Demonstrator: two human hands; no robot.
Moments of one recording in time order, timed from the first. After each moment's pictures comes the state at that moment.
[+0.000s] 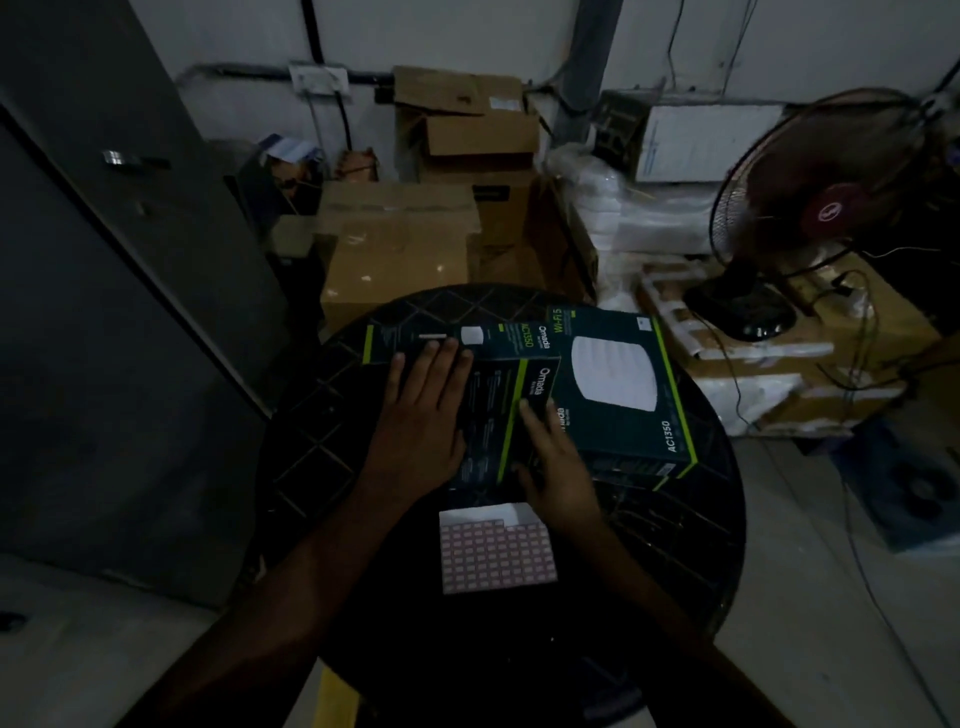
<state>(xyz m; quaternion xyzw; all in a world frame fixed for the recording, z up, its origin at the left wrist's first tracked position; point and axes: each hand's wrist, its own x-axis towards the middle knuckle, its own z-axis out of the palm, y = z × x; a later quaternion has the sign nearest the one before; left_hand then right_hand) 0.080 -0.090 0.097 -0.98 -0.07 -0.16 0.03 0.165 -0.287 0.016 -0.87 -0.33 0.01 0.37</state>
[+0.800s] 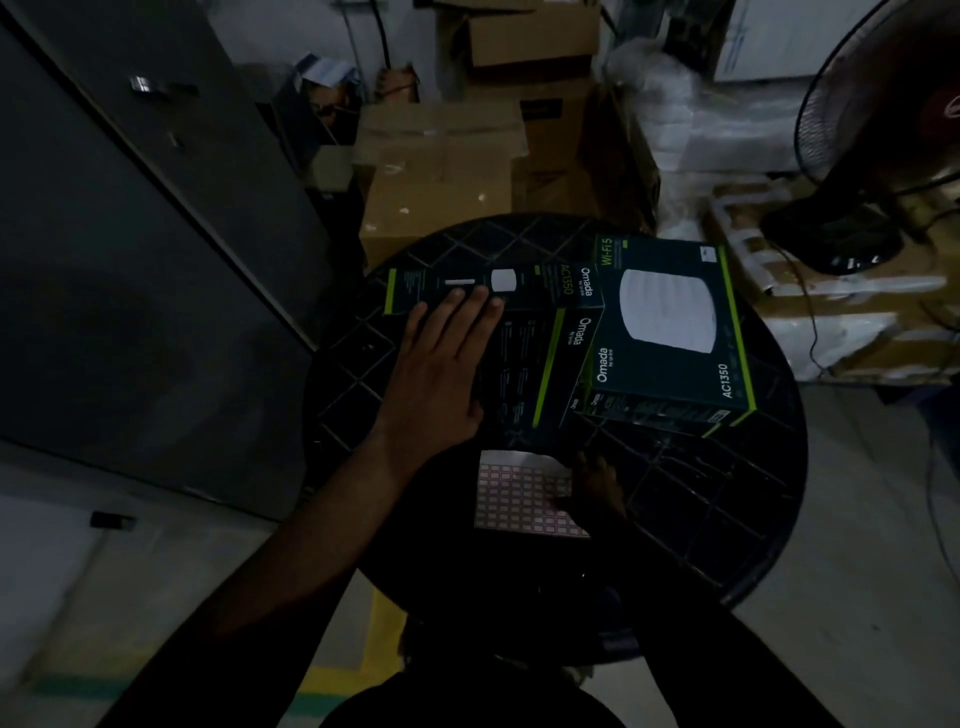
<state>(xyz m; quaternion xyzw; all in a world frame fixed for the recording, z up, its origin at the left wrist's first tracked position) 0.059 -0.093 0.106 -0.99 -0.06 -0.12 0.02 0.150 -0.311 -0.114 -0.94 -0.17 0.28 0.14</state>
